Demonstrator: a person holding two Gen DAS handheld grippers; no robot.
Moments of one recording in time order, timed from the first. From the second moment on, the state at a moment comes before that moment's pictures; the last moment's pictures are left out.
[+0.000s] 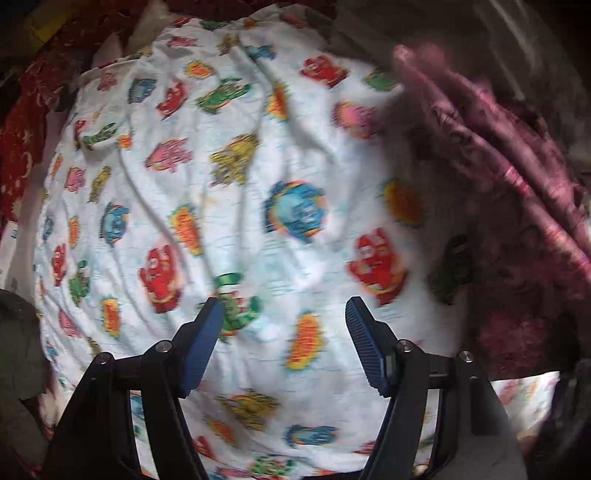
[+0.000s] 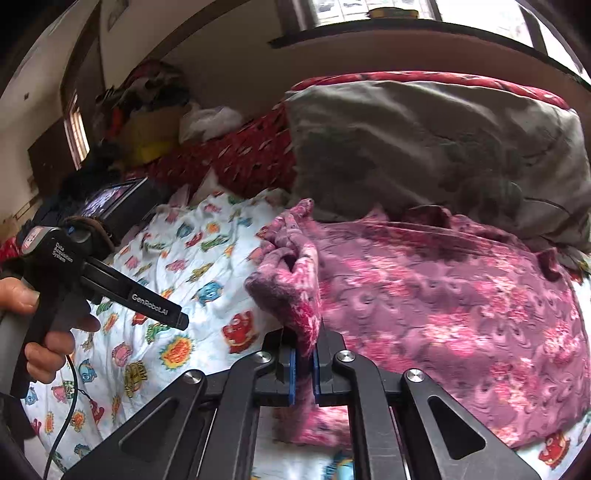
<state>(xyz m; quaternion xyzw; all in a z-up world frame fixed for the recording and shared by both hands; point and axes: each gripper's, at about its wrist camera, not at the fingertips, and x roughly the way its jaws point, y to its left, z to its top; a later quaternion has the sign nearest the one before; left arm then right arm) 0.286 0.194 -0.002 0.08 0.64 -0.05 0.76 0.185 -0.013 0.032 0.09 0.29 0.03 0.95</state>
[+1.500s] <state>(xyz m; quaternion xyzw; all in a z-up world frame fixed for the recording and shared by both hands) 0.319 0.136 0.031 -0.05 0.60 -0.12 0.79 0.175 -0.028 0.010 0.10 0.31 0.07 0.94</state>
